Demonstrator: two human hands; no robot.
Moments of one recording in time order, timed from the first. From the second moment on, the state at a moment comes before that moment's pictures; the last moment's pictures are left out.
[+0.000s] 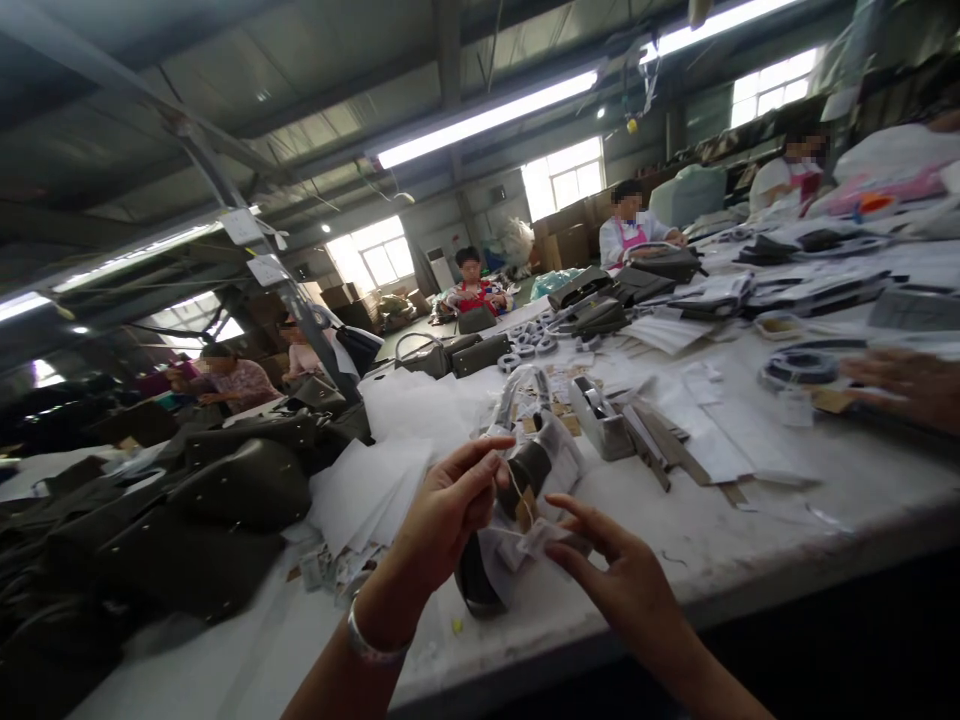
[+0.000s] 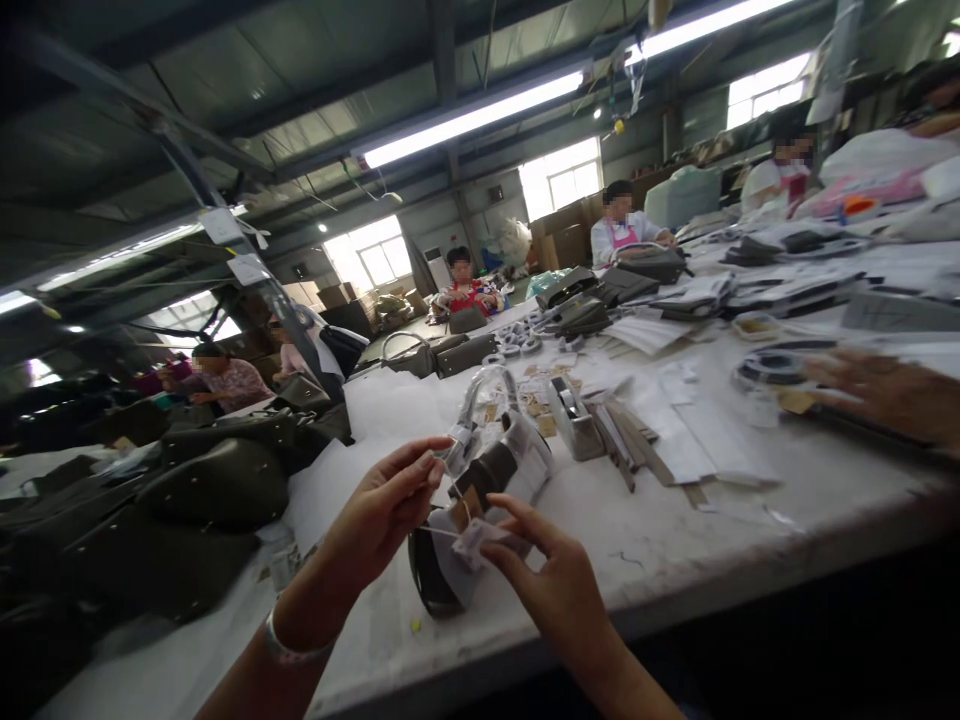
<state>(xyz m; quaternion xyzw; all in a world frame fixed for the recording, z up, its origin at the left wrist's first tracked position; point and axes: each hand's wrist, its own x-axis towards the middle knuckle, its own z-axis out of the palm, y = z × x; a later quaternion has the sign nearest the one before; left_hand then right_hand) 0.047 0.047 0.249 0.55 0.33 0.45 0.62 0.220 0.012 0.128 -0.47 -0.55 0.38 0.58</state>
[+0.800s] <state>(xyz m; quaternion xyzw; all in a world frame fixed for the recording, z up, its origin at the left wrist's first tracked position) 0.040 0.074 0.247 0.65 0.39 0.35 0.56 0.222 0.029 0.133 -0.35 -0.50 0.52 0.60</state>
